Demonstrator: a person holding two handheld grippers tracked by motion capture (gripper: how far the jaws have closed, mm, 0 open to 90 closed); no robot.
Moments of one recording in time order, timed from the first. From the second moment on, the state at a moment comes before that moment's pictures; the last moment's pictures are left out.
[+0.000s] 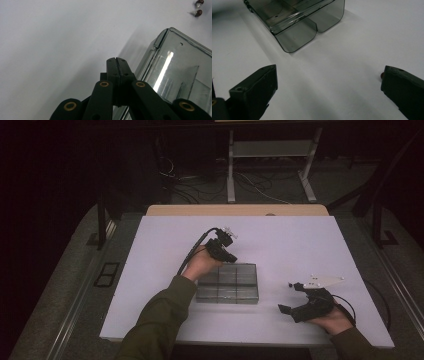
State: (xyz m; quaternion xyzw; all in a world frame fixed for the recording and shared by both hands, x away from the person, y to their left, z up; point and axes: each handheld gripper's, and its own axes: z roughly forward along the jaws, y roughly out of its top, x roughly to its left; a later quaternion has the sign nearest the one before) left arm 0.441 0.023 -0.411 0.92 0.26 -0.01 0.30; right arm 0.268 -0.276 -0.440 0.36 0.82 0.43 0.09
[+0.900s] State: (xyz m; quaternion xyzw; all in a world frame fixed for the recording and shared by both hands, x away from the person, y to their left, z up) left arm 0.364 0.163 -0.397 0.83 0.34 0.09 0.42; right arm 0.267 -0.275 -0.441 0.37 0.82 0.42 0.09
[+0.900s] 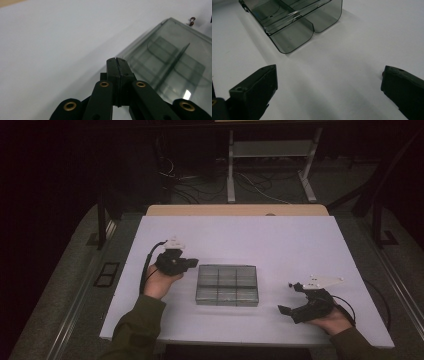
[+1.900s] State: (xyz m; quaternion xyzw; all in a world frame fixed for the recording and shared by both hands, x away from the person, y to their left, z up) left arm 0.331 0.158 -0.438 0.87 0.32 0.04 0.38; right arm 0.266 -0.274 -0.443 0.36 0.83 0.42 0.09
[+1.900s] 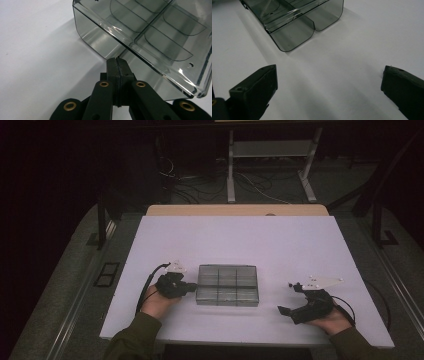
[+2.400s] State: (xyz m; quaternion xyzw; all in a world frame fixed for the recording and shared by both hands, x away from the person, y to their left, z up) left arm 0.334 0.132 -0.440 0.88 0.29 0.04 0.38; right arm 0.266 -0.274 -0.443 0.36 0.83 0.42 0.09
